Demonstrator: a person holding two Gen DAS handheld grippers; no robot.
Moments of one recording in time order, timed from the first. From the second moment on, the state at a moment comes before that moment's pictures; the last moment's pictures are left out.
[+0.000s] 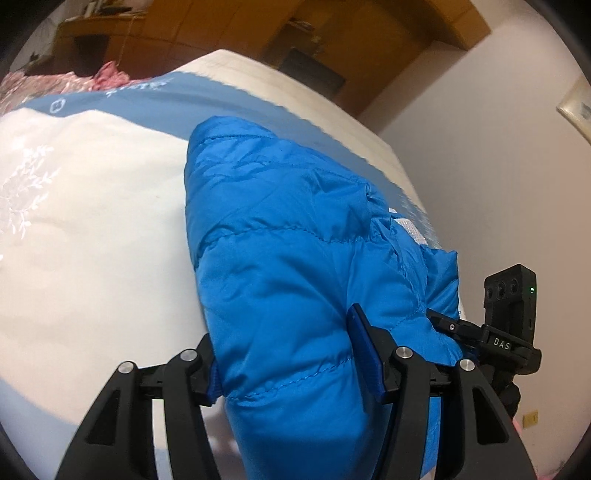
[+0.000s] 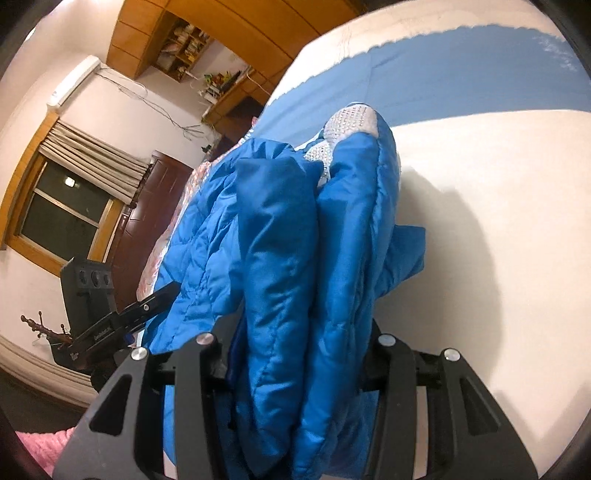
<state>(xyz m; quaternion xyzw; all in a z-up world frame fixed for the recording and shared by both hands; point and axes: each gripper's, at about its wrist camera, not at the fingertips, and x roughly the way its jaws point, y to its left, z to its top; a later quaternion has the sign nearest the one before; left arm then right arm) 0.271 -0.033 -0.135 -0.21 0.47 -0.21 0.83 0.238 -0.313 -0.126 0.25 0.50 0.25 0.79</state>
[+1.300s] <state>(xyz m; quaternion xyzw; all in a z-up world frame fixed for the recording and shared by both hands) 0.222 -0.041 -0.172 -0.07 0.49 -0.07 0.87 0.145 -0.292 -0.168 0.12 0.56 0.09 0.82</state>
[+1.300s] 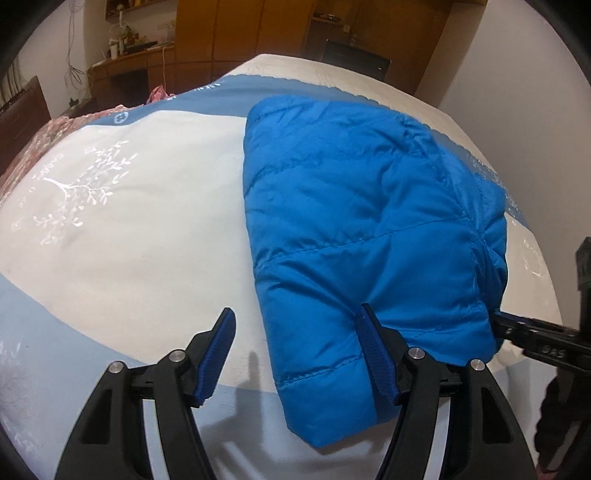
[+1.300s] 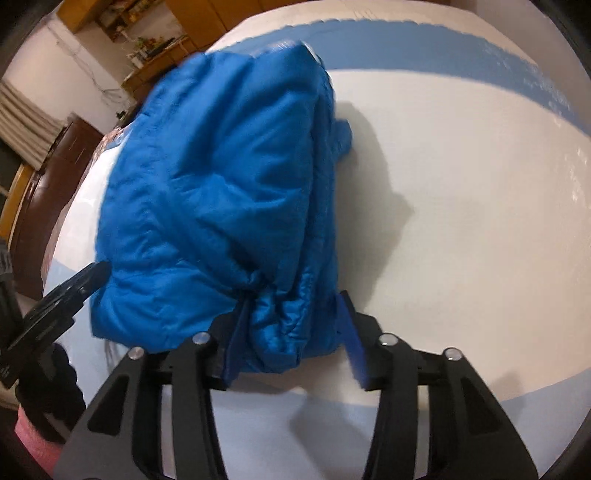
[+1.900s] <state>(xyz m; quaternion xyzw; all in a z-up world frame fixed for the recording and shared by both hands) 0.193 -0.026 -0.118 -0.04 0.48 -0.05 0.88 0.099 -0.280 -0.094 0.11 0.51 0.10 0.85</state>
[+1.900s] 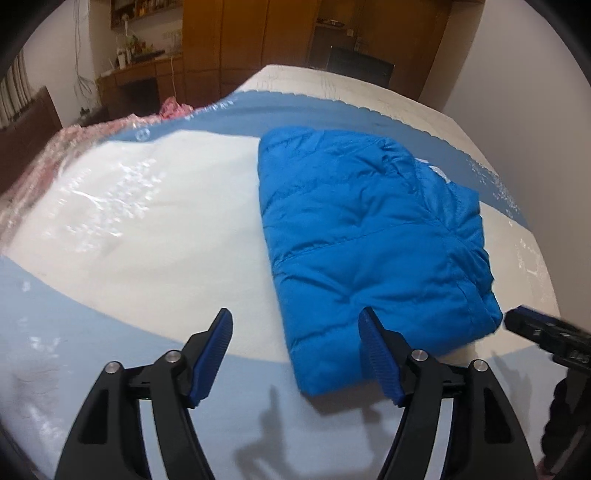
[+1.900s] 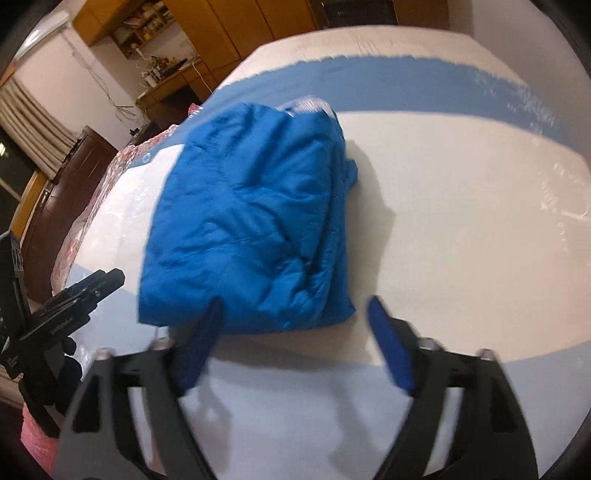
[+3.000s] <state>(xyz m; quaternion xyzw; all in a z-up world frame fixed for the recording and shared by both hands) 0.108 -0.026 -0.021 -0.01 0.44 -0.02 0.90 0.028 -0.256 -0.015 0.06 0.49 0.07 0.87</state>
